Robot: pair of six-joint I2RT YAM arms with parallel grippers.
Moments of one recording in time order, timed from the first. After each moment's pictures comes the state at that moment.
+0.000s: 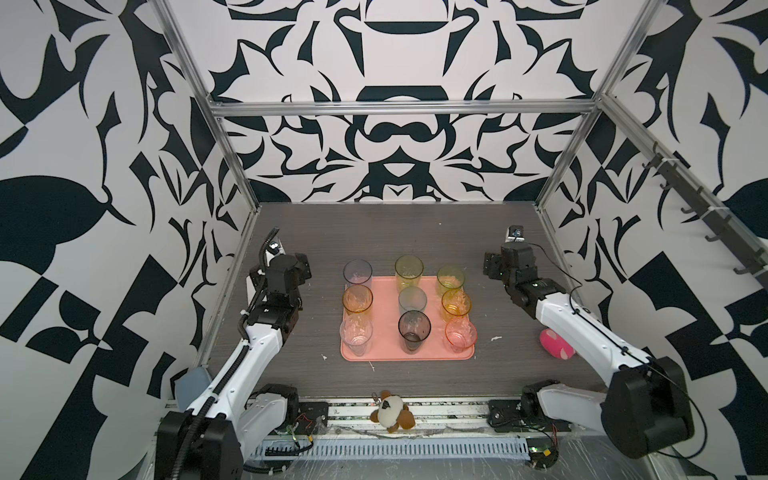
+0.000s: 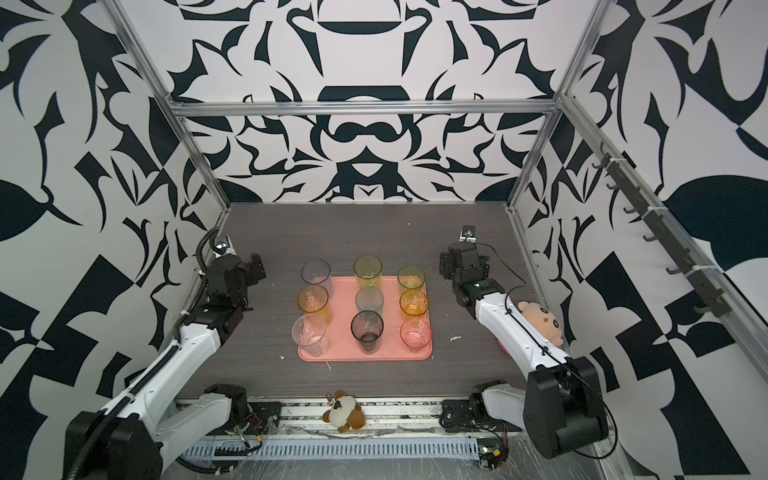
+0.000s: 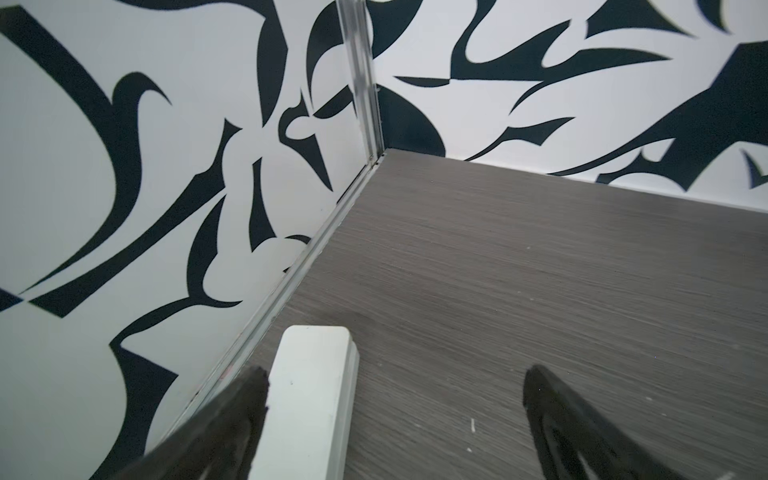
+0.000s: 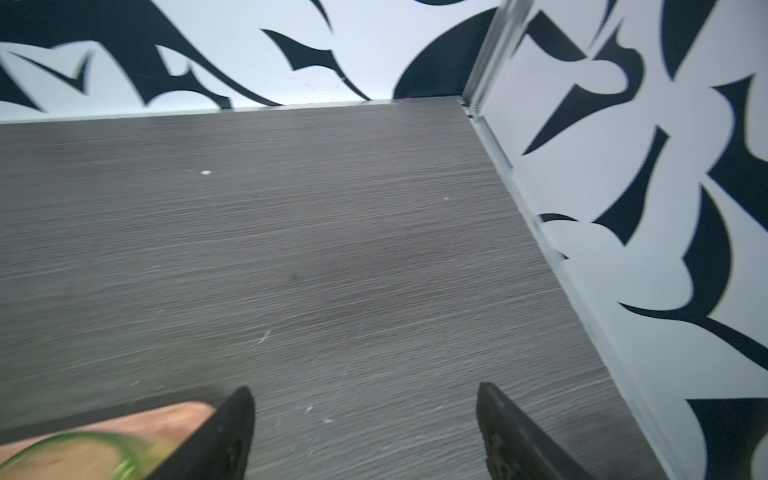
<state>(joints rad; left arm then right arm) -0.14 1.03 0.57 0.07 -0.52 -0.10 0.21 1.24 0.76 -0.14 0.43 0.20</state>
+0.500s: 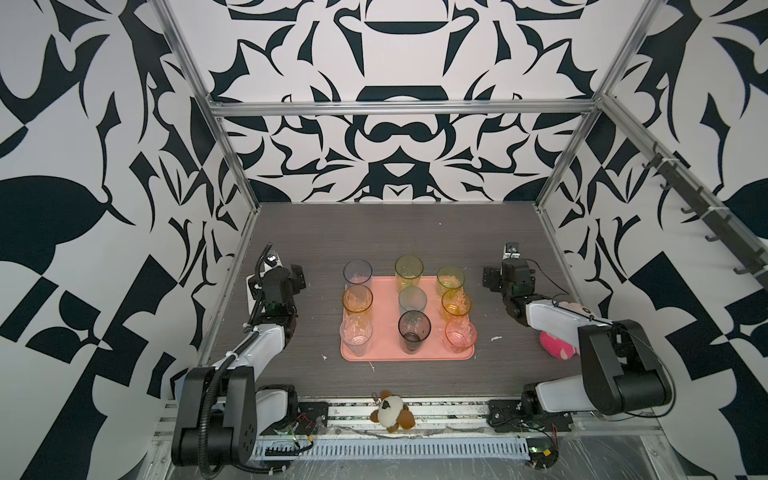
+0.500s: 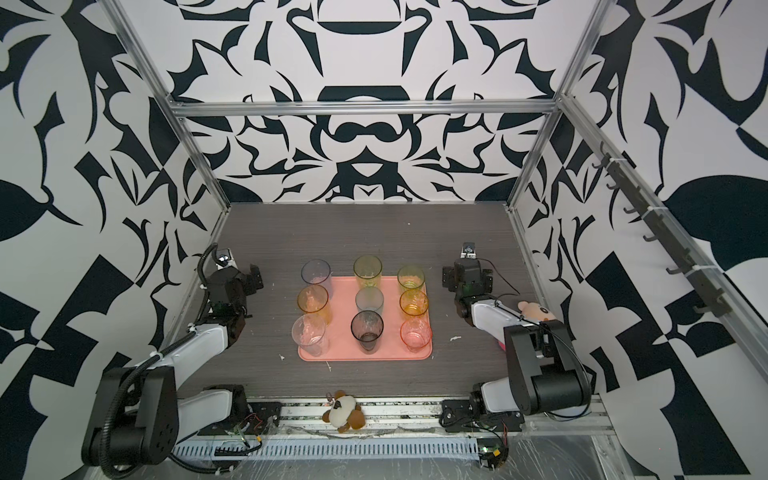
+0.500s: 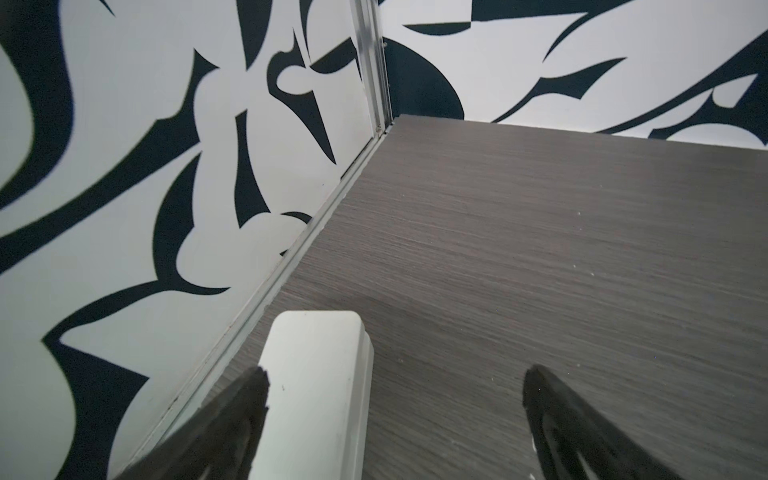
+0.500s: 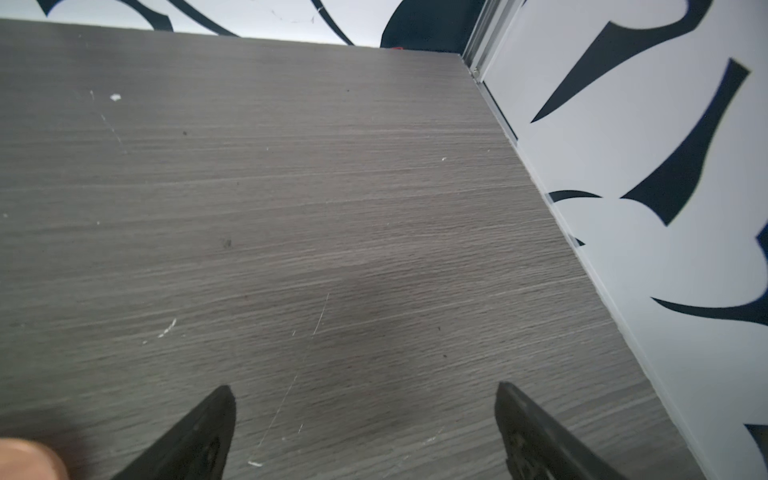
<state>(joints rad) -0.03 1.20 0.40 0.44 -0.38 -0.04 0.12 1.42 0.53 0.30 0.35 0.07</state>
